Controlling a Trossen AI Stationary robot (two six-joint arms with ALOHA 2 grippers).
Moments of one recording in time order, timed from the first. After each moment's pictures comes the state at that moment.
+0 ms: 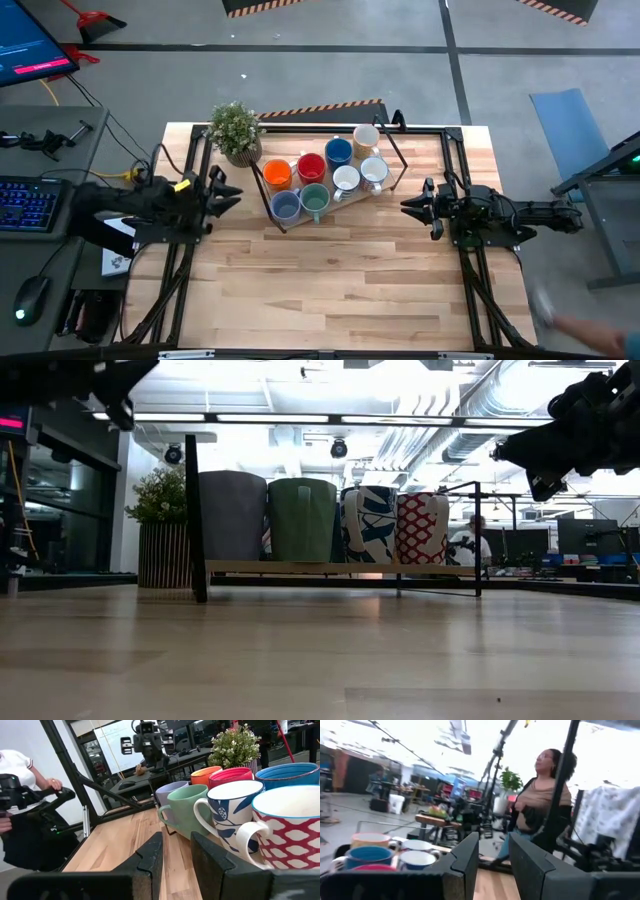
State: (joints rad) left arm -0.13 0.15 0.15 0.30 -0.15 -0.18; right arm -0.02 0.01 0.01 0.02 0.00 0.29
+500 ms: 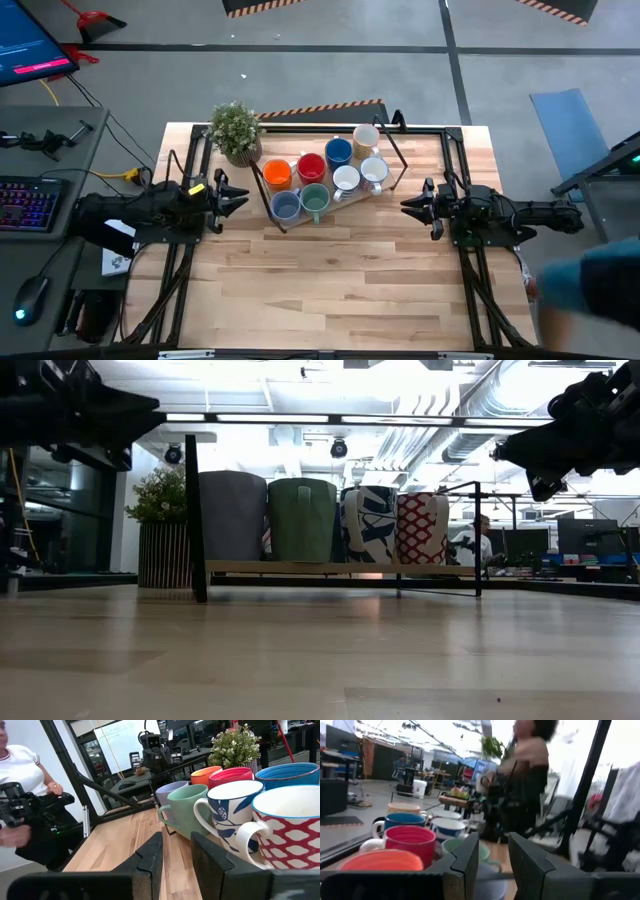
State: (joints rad) left arm -0.02 0.00 0.01 0.19 -0.14 -0.18; right arm -0.02 0.01 0.01 0.02 0.00 0.29
